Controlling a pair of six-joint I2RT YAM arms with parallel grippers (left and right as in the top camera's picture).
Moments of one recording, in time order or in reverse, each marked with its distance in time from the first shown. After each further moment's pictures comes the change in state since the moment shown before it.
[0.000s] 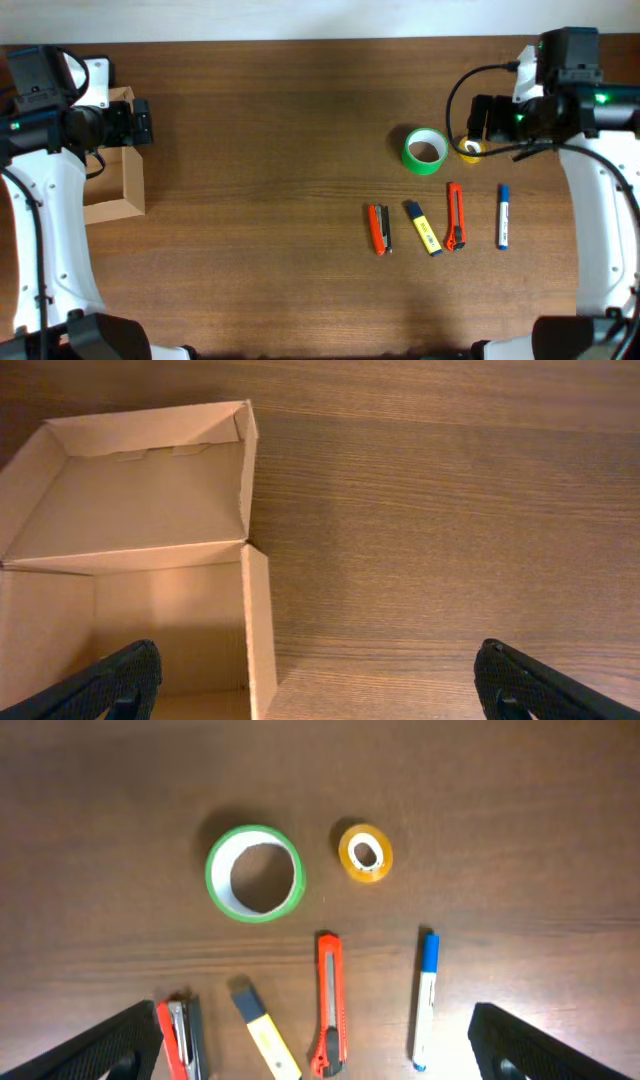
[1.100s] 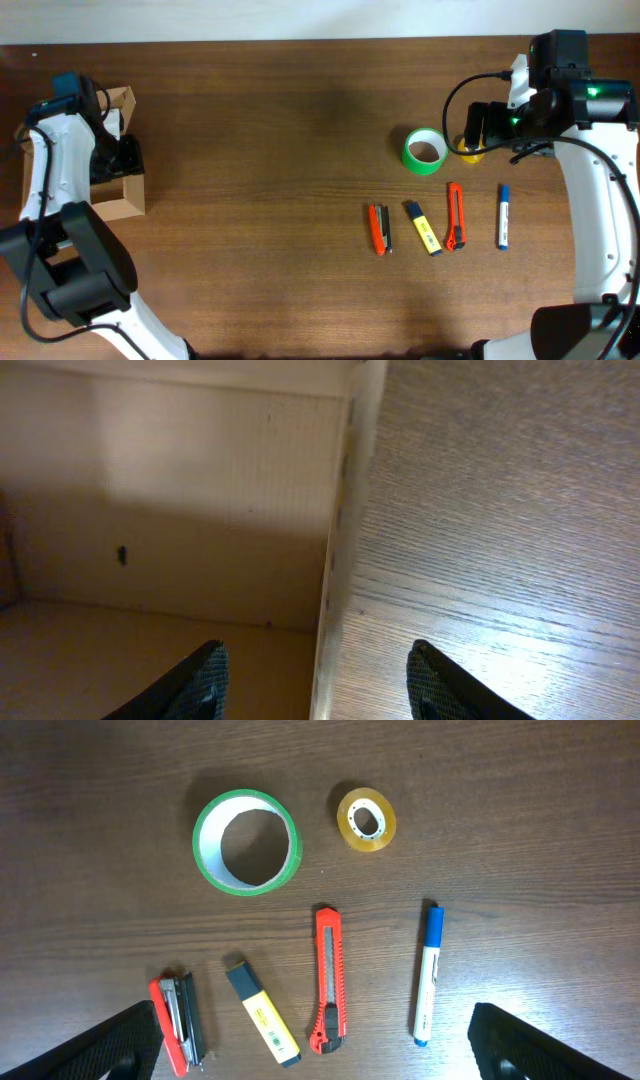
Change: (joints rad) left arm 0.060 0.389 0.016 -0.115 -0.168 -0.092; right arm 0.000 0.029 0.000 -0.051 0.000 0.002
